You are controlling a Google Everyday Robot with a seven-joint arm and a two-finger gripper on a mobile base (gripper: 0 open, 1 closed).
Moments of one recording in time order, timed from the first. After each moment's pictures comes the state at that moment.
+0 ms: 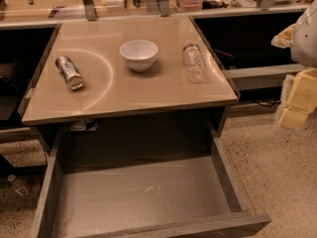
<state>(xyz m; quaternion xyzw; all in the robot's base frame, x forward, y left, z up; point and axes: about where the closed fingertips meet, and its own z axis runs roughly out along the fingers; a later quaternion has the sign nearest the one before) 0.438 -0.217 0.976 -0.60 0.78 -0.03 0.16</state>
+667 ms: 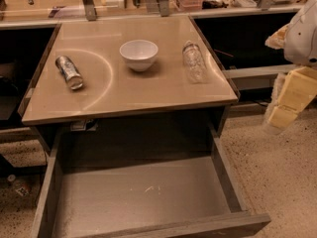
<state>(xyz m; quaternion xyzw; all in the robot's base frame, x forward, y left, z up) 0.439 -0.201 0.977 -0.59 0.78 -0.01 0.17</state>
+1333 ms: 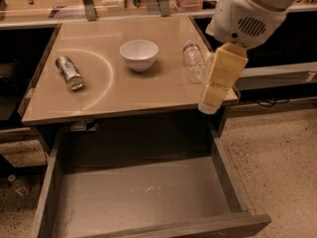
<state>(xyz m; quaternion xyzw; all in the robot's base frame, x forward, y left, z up) 0.466 -0.101 0.991 -0.63 0.76 0.03 0.18</state>
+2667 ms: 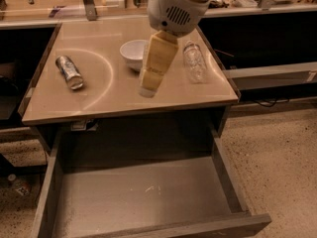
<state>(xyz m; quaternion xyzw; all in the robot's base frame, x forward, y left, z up) 0.503 0.006 0.996 -0.67 0.71 0.07 0.22</state>
